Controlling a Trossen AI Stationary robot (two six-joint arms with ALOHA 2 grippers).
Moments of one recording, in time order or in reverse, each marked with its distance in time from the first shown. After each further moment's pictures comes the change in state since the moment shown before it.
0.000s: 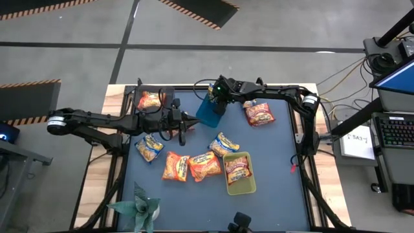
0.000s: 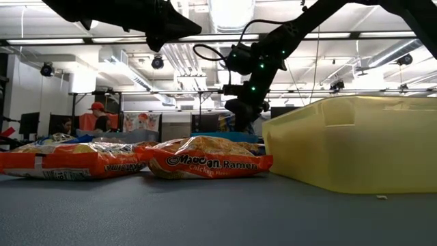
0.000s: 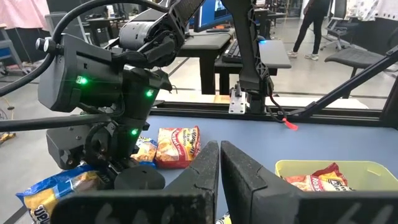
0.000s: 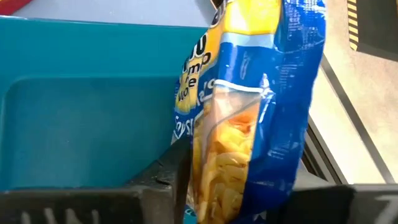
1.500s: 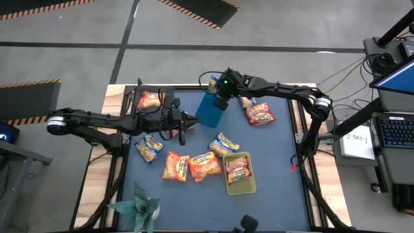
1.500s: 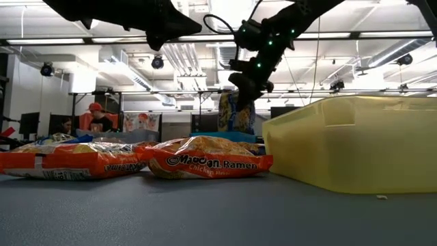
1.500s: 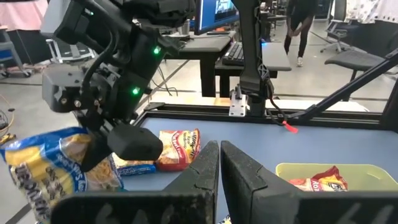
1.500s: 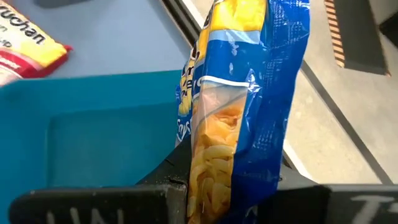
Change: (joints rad) left arm 0.000 -0.001 0.005 0.002 0.000 0.000; right arm 0.000 -0.142 0.001 -0.028 -0.008 0.026
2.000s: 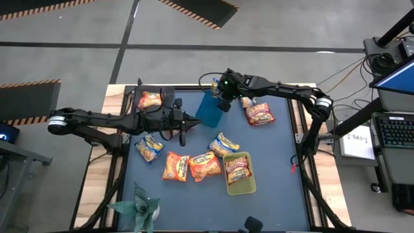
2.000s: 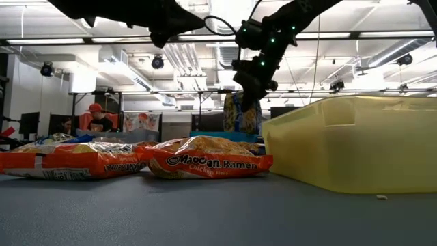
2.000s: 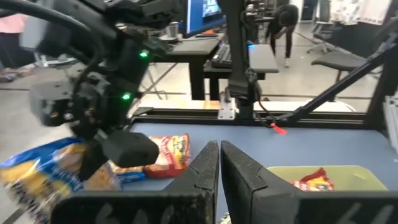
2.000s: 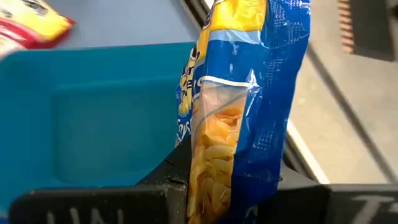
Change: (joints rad) left arm 0.000 0.014 0.026 -0.008 0.041 0.007; right arm 0.002 -0.016 0.013 -0.108 0.006 0.003
